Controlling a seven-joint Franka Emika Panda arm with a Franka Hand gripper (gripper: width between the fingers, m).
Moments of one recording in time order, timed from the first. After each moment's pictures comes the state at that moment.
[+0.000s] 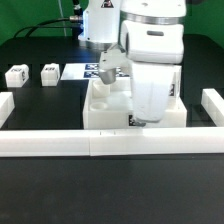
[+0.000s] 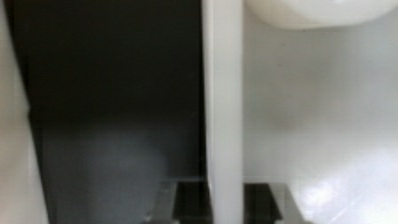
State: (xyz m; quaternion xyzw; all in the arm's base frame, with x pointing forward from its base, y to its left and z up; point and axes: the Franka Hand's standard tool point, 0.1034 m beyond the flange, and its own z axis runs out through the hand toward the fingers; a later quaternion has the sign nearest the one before) arm 0.594 0.016 0.011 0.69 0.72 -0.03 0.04
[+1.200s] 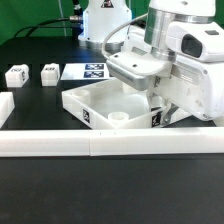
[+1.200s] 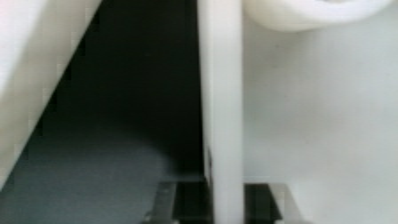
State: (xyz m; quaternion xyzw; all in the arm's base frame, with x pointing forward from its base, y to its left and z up) arm 0.595 0.050 0.012 0.46 0.88 -0.06 0.04
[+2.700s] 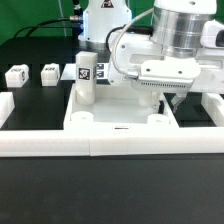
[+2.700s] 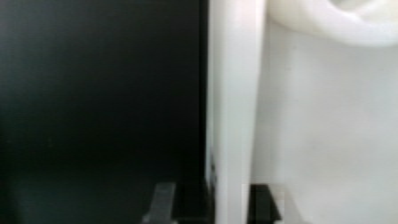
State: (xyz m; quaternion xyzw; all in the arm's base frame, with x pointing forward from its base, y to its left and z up) arm 0.562 0.068 0.009 0.00 1.00 -0.06 -0.01
